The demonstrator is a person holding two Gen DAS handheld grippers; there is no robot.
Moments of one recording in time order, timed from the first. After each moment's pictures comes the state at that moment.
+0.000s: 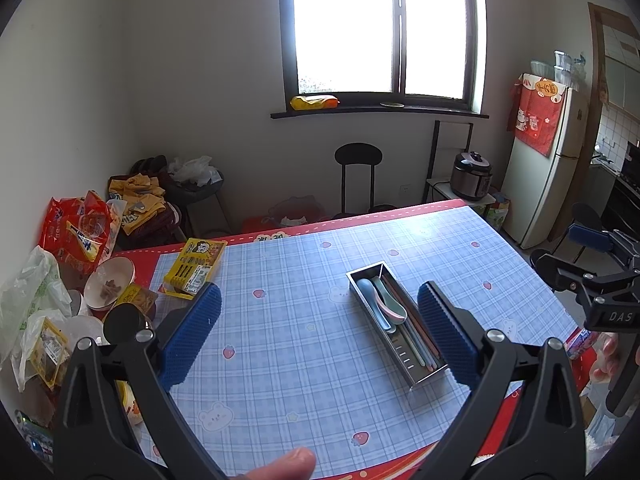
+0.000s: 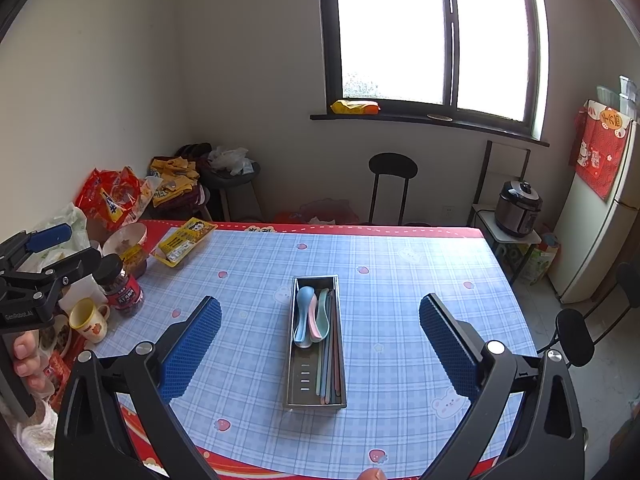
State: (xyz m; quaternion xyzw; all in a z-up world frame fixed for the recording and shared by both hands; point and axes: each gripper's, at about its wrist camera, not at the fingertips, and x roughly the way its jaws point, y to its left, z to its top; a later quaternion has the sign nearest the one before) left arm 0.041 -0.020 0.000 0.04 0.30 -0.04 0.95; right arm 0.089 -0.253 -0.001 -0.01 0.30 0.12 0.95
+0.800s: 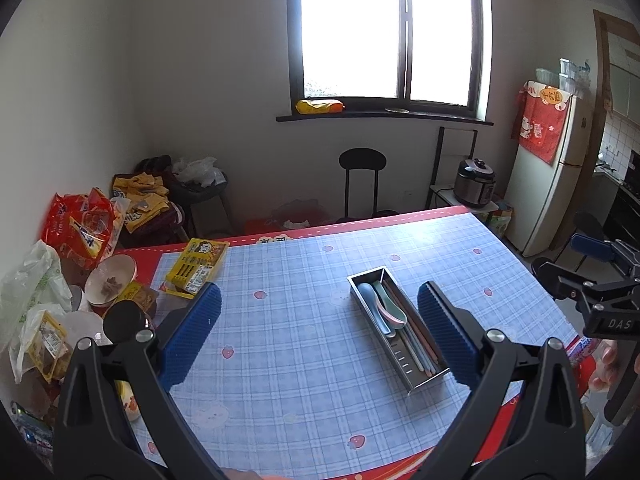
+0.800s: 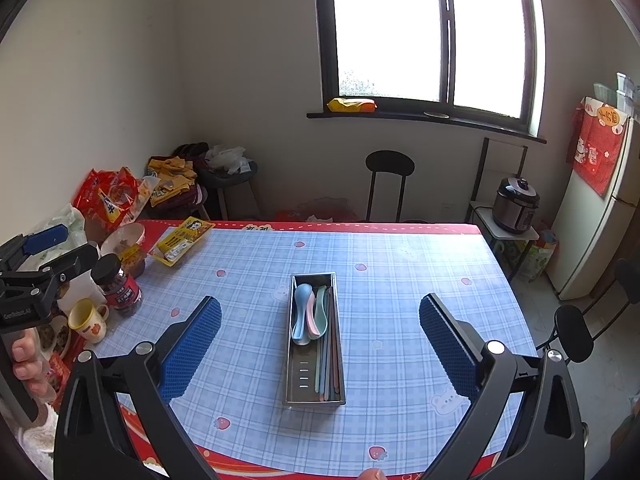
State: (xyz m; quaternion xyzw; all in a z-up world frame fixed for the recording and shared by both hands) left arm 0.032 -0.023 0.000 0.03 0.29 -0.03 0.96; right arm 0.088 -0.253 -0.002 0.00 0.30 0.11 0.95
